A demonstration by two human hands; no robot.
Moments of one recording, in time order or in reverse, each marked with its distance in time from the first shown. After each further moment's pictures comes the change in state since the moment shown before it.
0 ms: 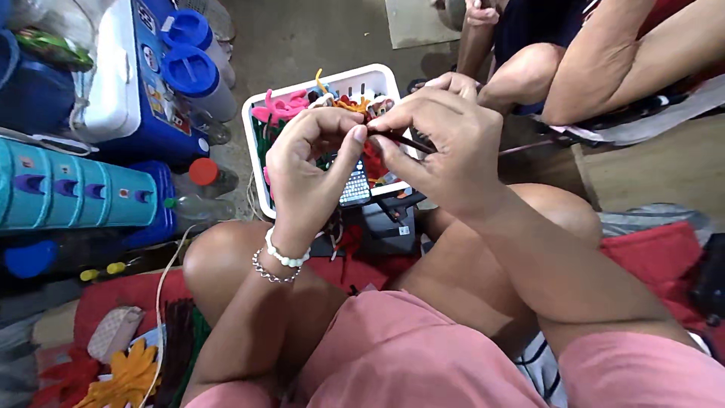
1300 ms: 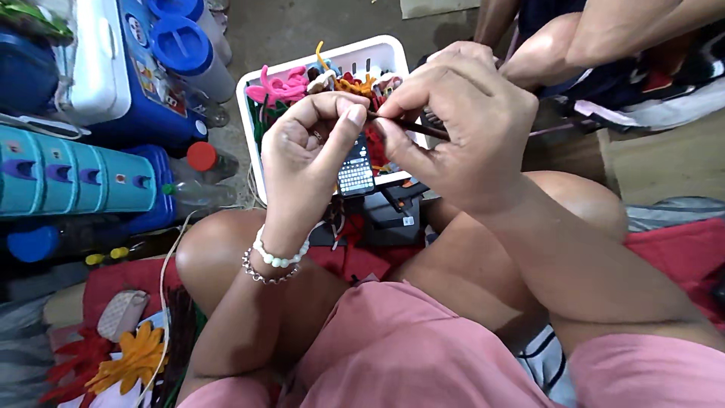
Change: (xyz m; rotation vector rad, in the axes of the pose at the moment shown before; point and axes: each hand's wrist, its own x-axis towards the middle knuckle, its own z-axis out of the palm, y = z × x) left_hand -0.003 0.006 0.000 -0.193 -0.033 -0.252; right_hand 0.001 0.007 0.006 0.009 0.055 -0.063
